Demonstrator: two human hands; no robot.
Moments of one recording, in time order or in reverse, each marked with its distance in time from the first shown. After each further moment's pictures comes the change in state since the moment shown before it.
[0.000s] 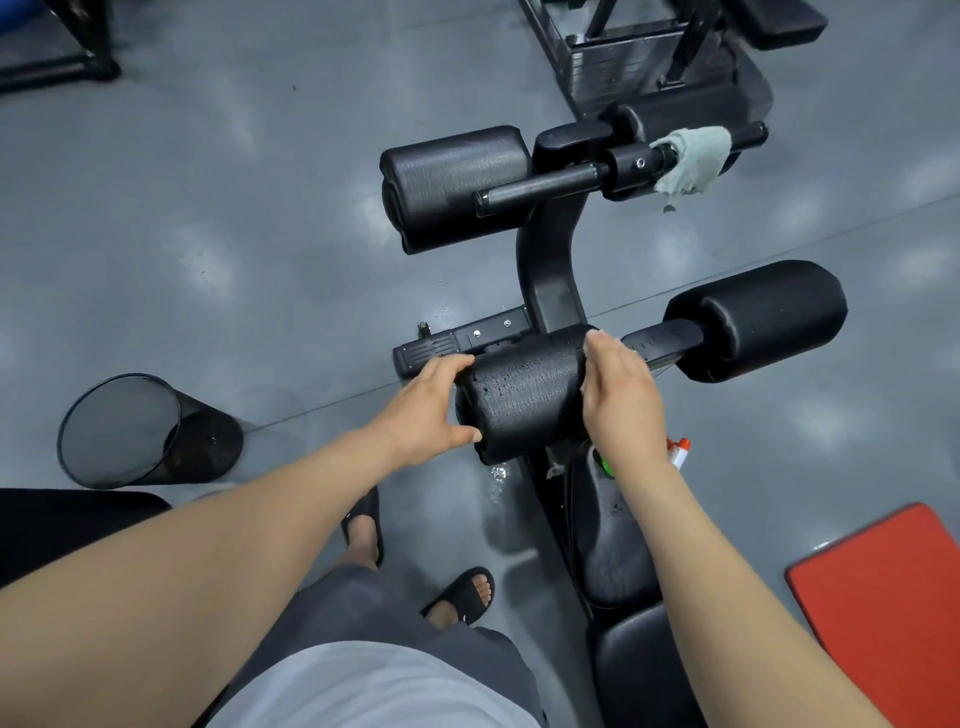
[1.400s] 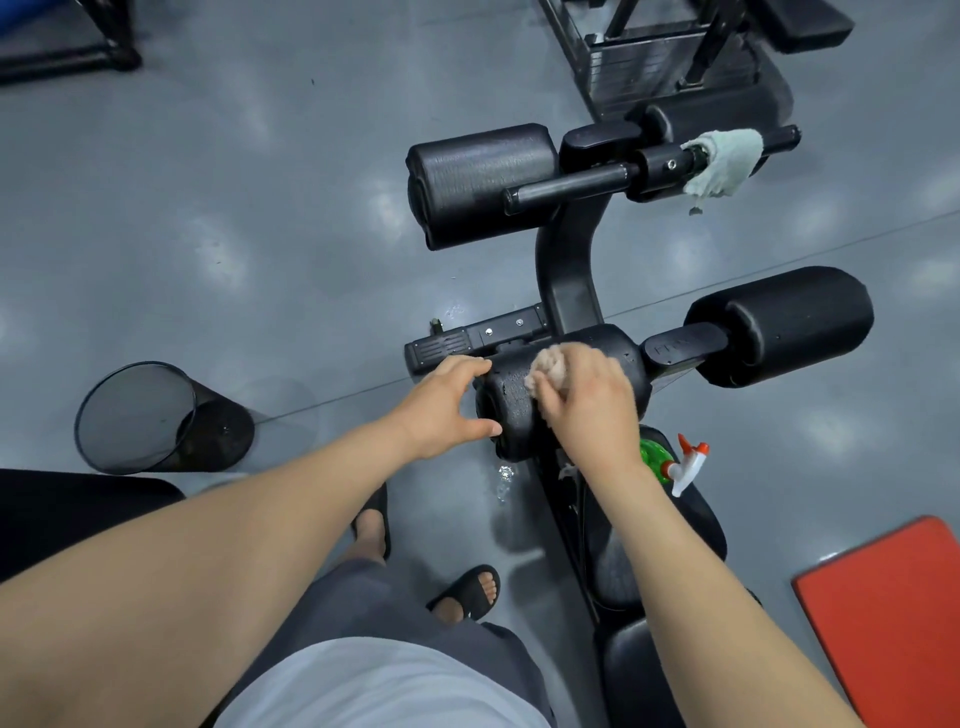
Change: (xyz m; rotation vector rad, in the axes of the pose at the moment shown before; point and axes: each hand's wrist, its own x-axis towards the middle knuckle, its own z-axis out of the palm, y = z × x) left_hand -0.004 -0.009 -0.005 -0.100 -0.015 0.002; right_hand -0.007 -0.048 0.027 -0.054 -0.045 -0.042
